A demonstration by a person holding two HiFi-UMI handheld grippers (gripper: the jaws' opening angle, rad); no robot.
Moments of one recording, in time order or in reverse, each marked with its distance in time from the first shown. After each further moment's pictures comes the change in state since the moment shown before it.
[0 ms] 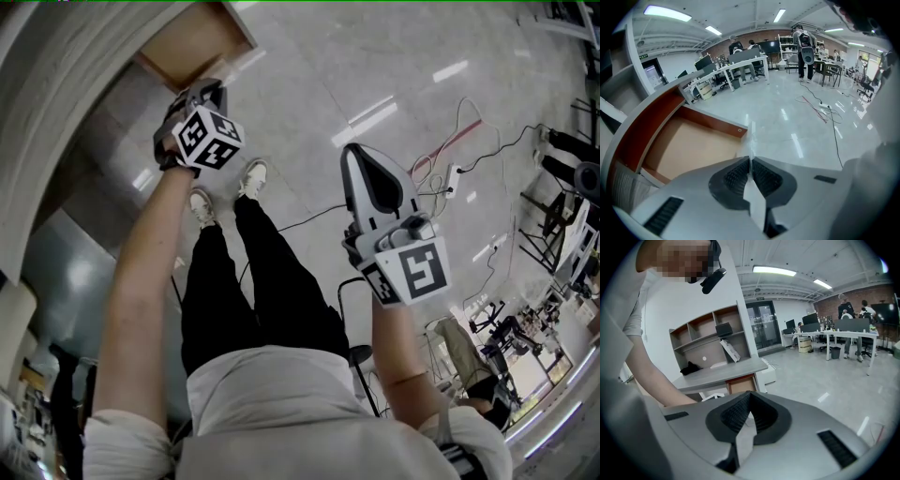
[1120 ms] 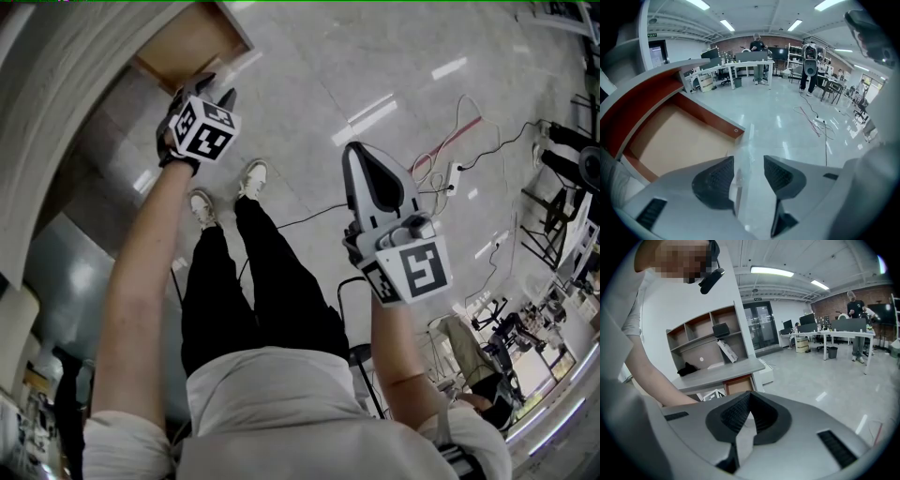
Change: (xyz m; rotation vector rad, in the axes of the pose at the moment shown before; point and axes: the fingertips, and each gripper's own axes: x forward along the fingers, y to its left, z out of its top) left arm 0.011 -0.004 0.009 -0.150 -0.012 -0.126; right arm -0.001 -0.008 0.001 0.015 -0.006 -0.031
